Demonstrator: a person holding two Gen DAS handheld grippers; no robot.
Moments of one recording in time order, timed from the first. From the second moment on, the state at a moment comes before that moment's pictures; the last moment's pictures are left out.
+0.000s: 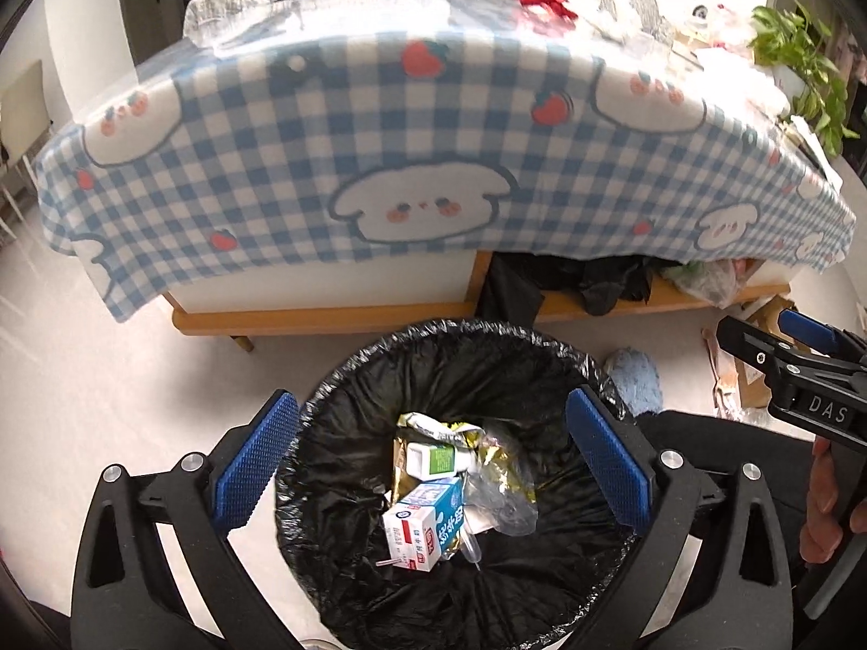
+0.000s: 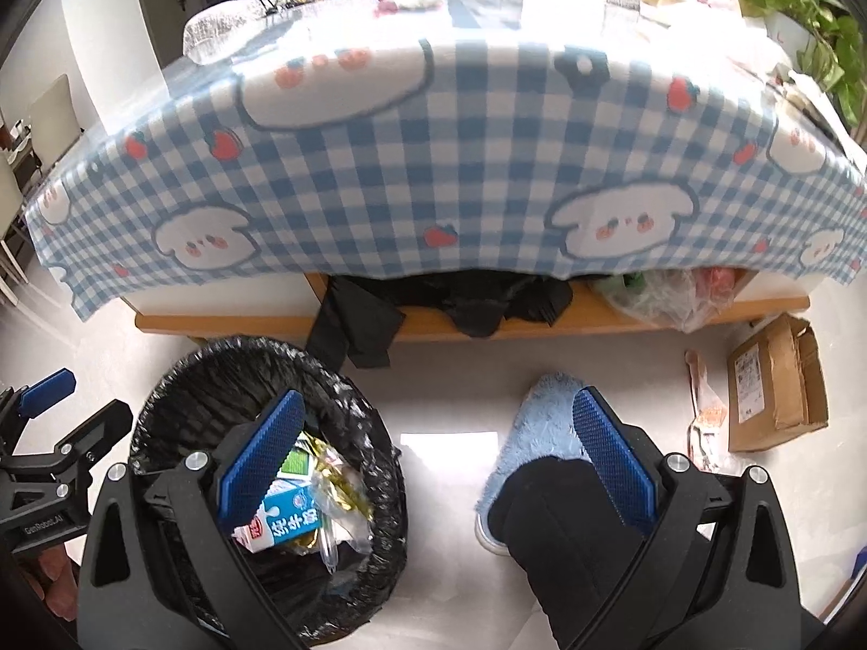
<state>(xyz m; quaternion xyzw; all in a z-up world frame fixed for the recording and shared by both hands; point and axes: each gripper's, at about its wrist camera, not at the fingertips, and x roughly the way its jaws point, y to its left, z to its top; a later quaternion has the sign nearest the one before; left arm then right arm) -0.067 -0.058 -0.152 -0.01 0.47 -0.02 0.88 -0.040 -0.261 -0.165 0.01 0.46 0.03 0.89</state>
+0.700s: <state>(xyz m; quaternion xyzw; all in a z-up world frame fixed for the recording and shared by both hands) -0.043 -0.032 -0.073 -0.01 0.44 -0.01 0.90 -0.014 -0.247 -0.070 0.00 0.39 0.03 0.92</state>
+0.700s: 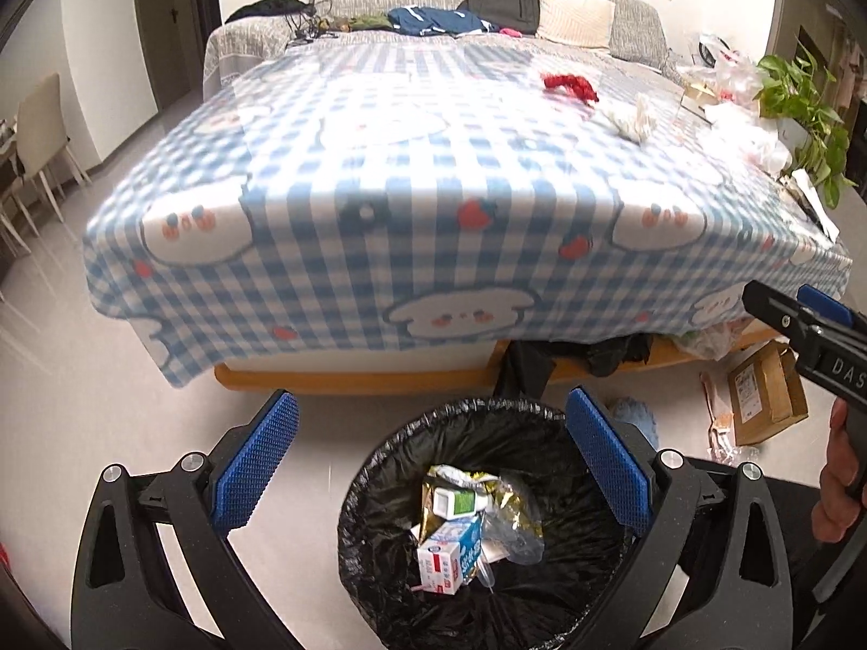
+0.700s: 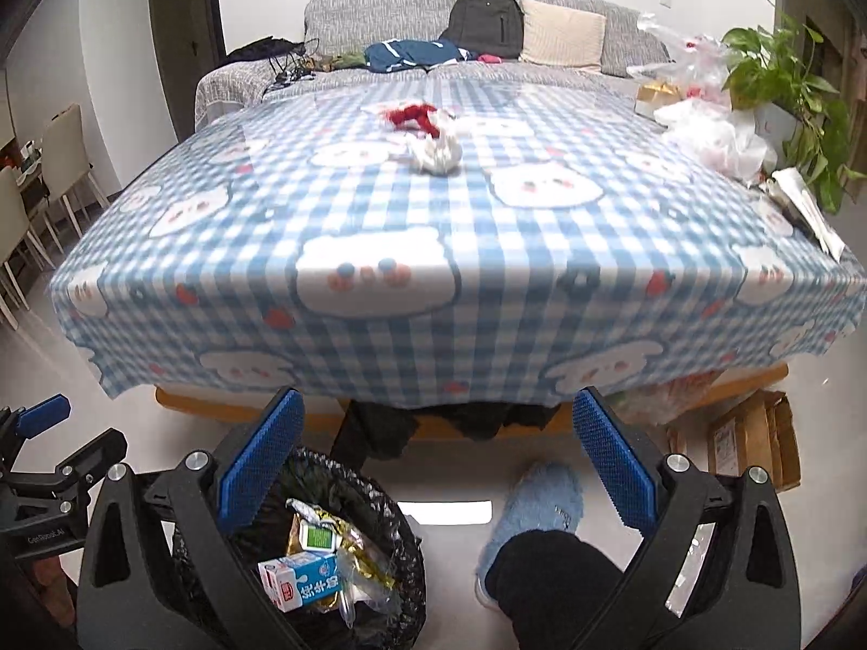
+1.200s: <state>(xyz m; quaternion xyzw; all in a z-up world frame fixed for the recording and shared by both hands) 0.038 -0.029 -0.010 -0.02 0.41 -0.01 0.91 0.052 -0.245 -0.032 -0.01 0.37 0.03 0.93</state>
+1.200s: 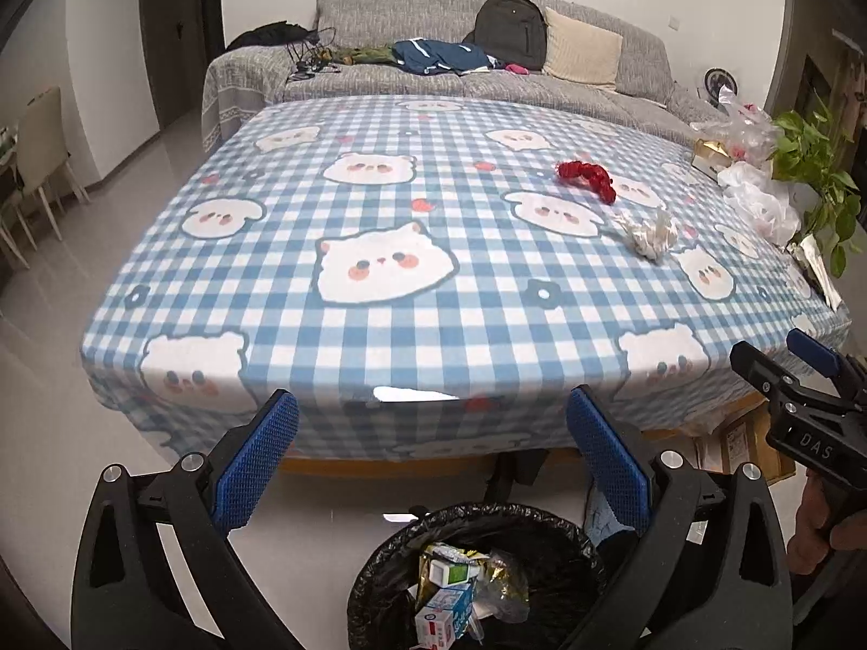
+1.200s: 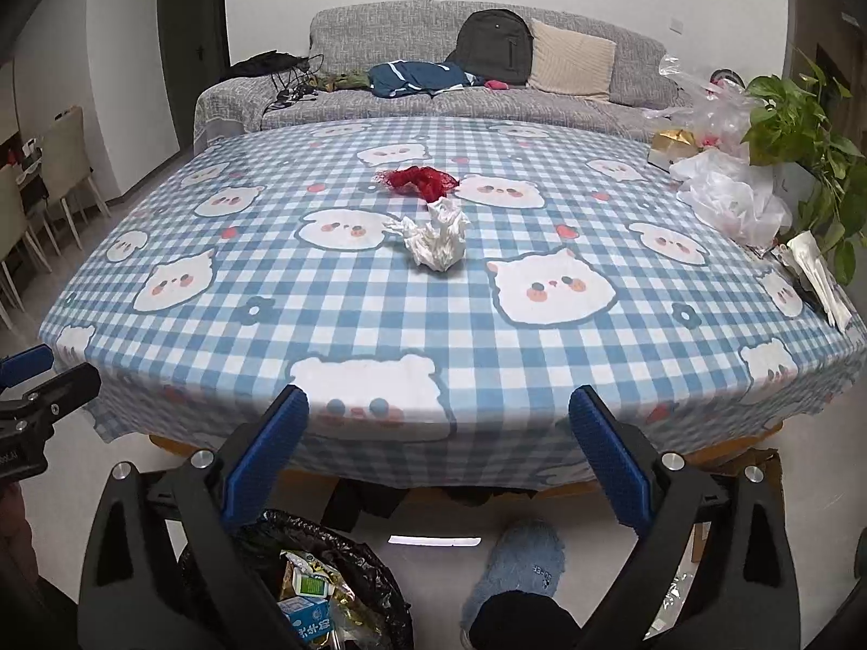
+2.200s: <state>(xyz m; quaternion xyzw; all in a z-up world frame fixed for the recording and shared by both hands) 0.166 -0.008 -0.006 -0.02 0.44 0.00 0.90 0.217 -0.229 -0.044 -0.04 0.43 0.04 0.90</state>
